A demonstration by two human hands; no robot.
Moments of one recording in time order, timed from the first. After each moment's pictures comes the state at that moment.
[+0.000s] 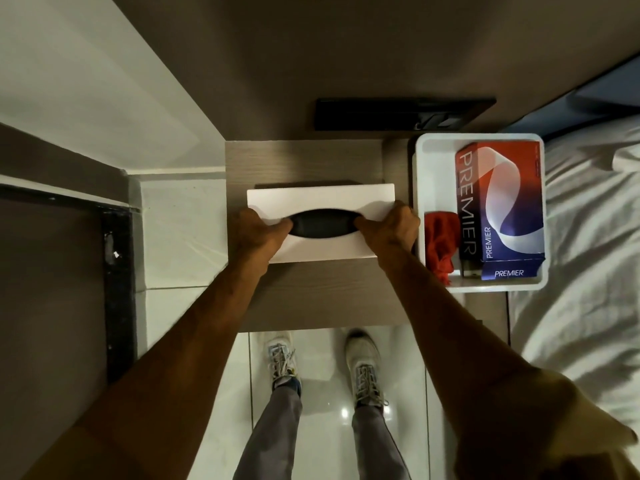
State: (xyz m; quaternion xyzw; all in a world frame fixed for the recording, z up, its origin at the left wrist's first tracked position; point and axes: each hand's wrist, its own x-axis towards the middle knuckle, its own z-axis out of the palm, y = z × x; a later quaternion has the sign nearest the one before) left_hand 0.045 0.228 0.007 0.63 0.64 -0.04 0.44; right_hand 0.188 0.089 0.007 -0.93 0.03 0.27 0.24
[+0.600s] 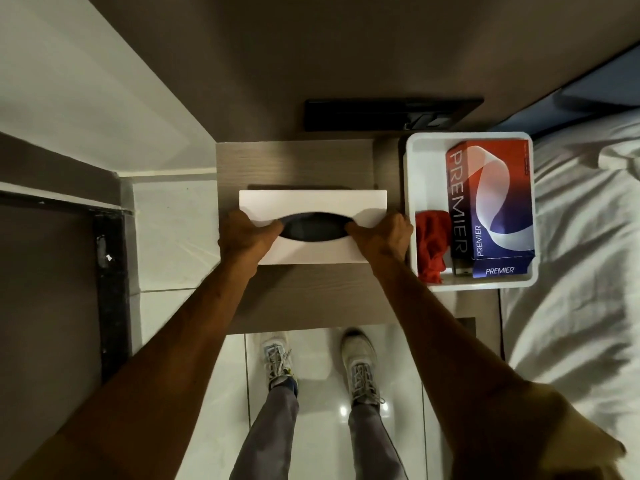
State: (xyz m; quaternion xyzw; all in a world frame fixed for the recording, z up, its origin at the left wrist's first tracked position) left_hand 0.042 0.230 0.004 0.63 0.65 -0.06 0.43; right_hand 0.183 0.078 -0.006 -0.88 0.08 0.36 0.29
